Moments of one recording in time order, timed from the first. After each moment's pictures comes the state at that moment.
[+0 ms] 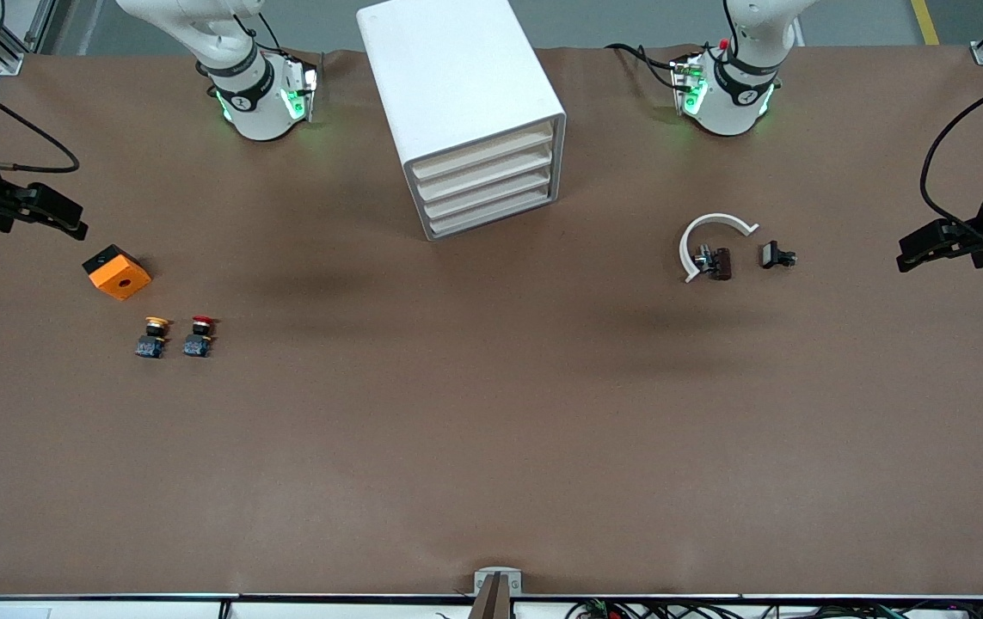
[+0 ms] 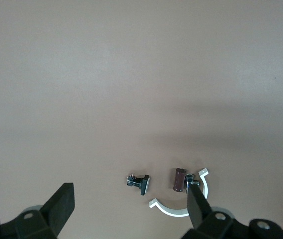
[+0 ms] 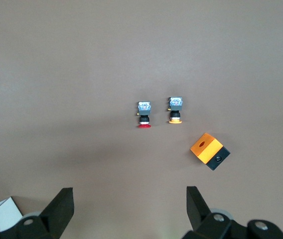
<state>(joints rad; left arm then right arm) 0.51 0.05 -0.48 -1.66 0.06 1.69 -0.01 -0.01 -0.05 -0.02 -1.64 -0.04 1.57 0.08</state>
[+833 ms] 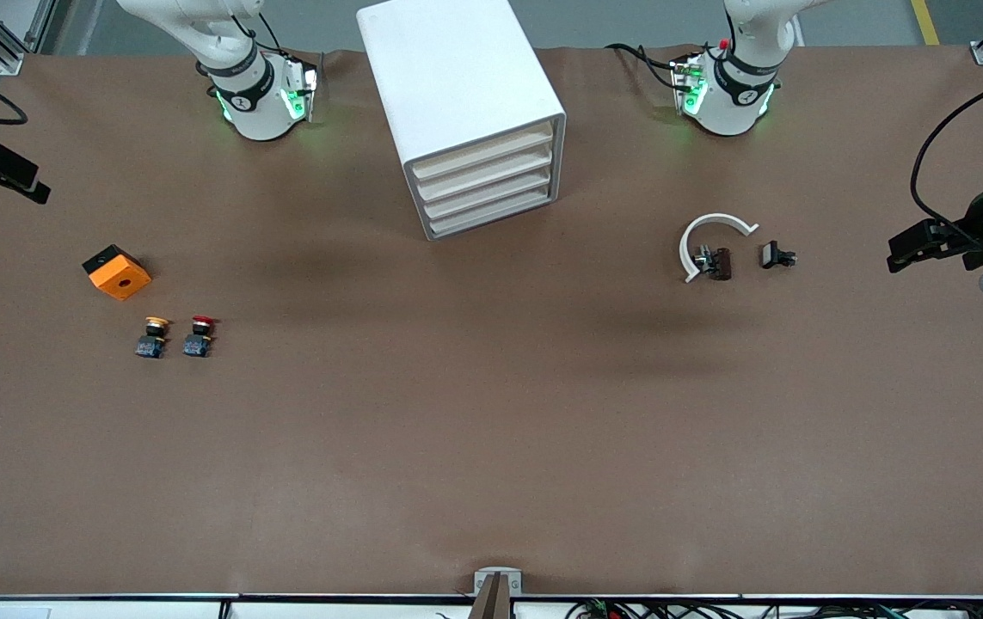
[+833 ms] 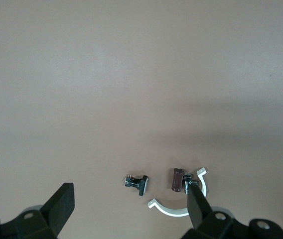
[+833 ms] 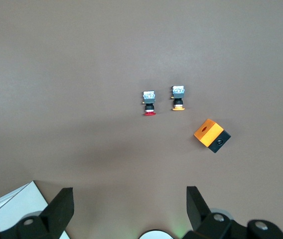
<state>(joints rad) 0.27 0.04 -0.27 -1.66 0.06 1.69 -0.01 -0.04 -0.07 -0.03 -1.53 0.02 1.42 0.08</state>
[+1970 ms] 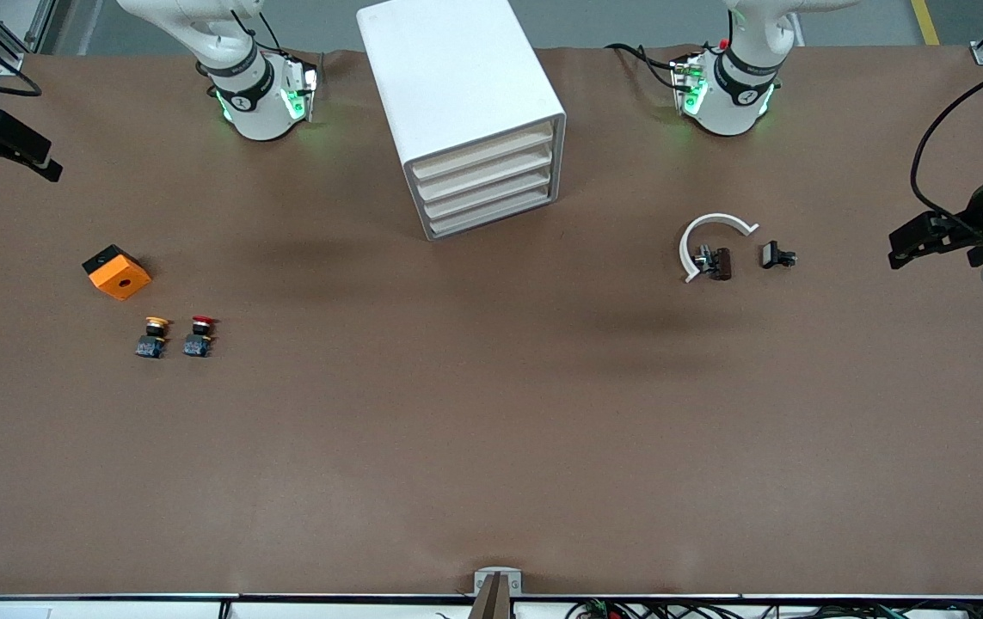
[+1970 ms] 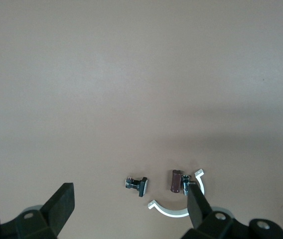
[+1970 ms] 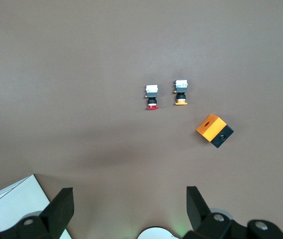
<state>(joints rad) 0.03 0.03 -0.03 -1.61 0.05 1.66 -0.01 -0.03 -0.16 -0.02 -1.64 0.02 1.45 0.08</state>
